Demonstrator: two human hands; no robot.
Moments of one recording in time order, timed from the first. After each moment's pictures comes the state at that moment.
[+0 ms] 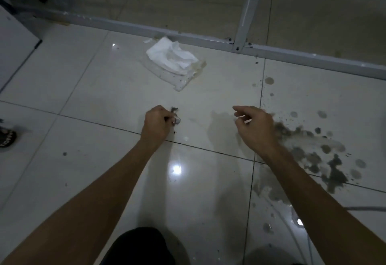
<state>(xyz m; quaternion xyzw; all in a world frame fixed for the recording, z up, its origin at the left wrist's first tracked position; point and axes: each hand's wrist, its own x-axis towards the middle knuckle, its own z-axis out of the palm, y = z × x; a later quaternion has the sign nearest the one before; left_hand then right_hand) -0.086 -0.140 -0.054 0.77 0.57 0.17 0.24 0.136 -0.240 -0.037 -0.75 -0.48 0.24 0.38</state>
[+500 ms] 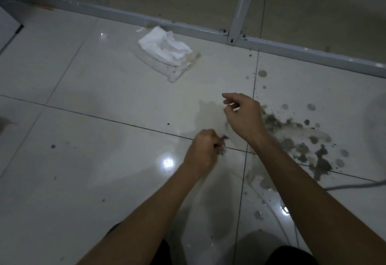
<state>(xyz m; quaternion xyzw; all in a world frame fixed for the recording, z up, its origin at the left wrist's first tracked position) -0.010 -0.241 -0.067 0.82 0.41 0.13 0.37 0.126 -0.232 -0.027 -0.75 -0.49 0.23 0.37</state>
